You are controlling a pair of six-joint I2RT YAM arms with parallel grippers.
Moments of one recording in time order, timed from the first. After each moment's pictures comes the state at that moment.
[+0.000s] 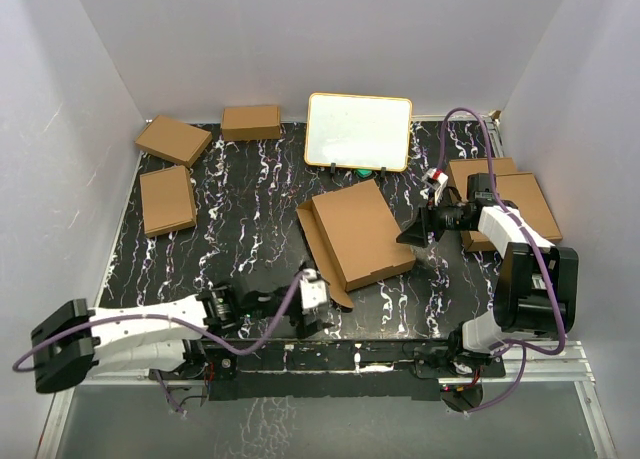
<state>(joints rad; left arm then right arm) -1.12 0.97 0.40 0.23 0.28 0.19 -0.15 1.49 0.86 -0.51 -1.11 -0.55</state>
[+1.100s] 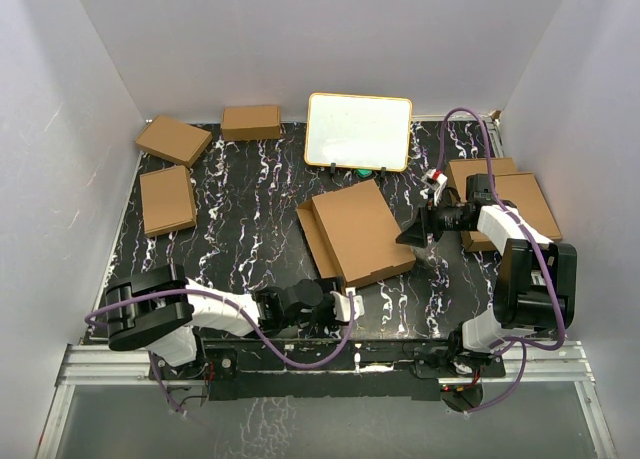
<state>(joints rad) -1.27 1.52 0.46 0.56 -0.11 0.43 -0.15 1.51 0.86 -0.51 -1.12 -0.54</state>
